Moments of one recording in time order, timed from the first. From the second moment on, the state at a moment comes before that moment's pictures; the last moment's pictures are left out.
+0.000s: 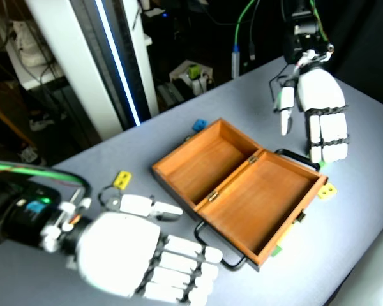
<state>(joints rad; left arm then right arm) 0.75 -0.97 1.22 0.00 -0.49 0.75 -0.92 -1.02 1.41 -0.18 0.68 -0.29</state>
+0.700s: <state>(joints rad) 0.71 -1.02 1.28 -0.04 -0.30 0.85 -0.91 -1.08 1.50 -0.18 0.54 -0.33</state>
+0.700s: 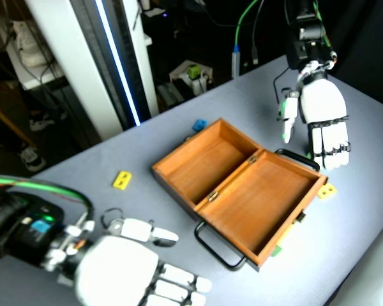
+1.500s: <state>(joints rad) 0.69 -1.06 1.33 -0.02 -0.20 0.89 -0.84 -1.13 1.53 -0.32 0.43 -0.31</state>
